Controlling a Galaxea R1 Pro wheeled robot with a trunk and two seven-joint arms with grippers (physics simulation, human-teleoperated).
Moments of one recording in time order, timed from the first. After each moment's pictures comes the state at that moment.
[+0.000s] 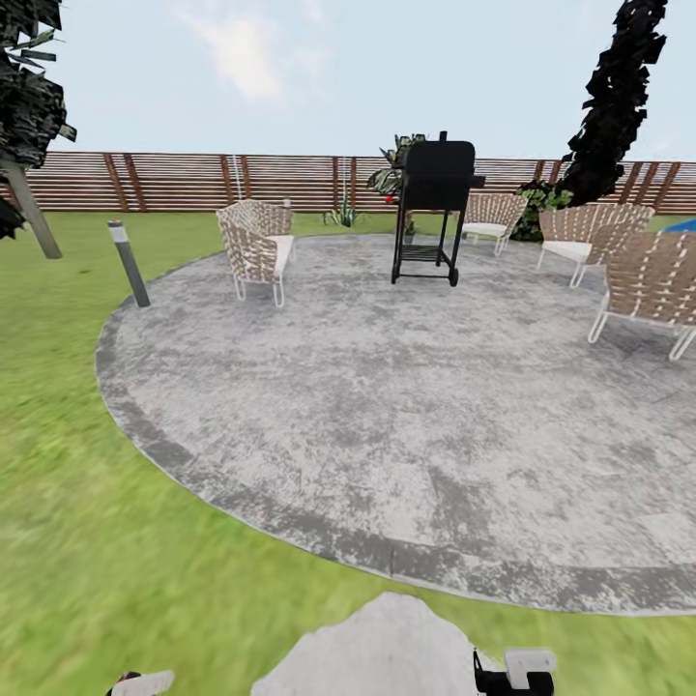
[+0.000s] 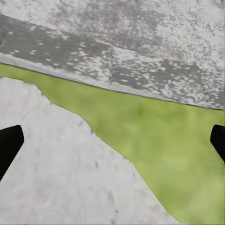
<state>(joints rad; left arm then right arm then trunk) -0.26 0.14 0.14 -0.24 0.00 -0.49 0.07 -0.41 -0.05 -0.01 -0.03 0.13 -0.60 -0.19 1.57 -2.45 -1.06</state>
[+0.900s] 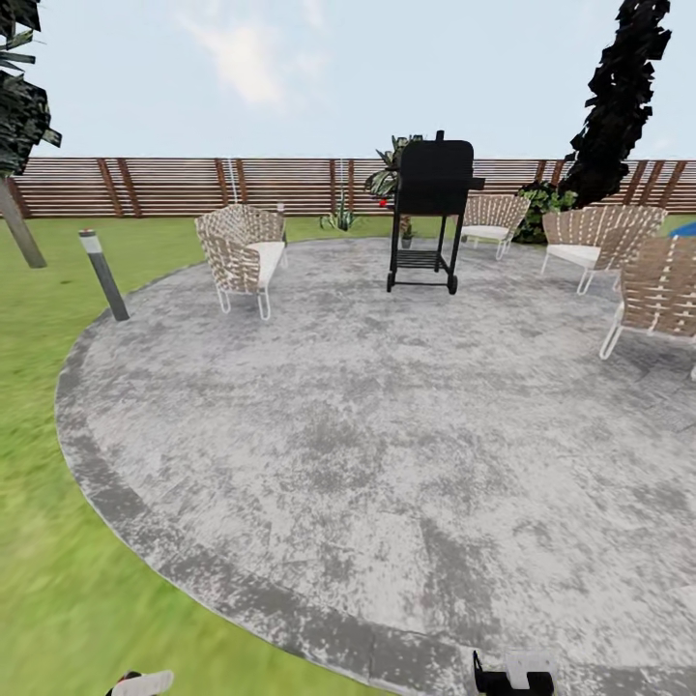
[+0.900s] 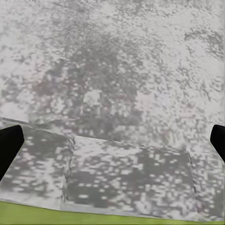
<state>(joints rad) -0.26 0.14 0.14 -0.24 0.00 -0.49 0.07 -0.41 -0.05 -0.01 -0.03 0.13 -0.60 -0.19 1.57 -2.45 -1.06</state>
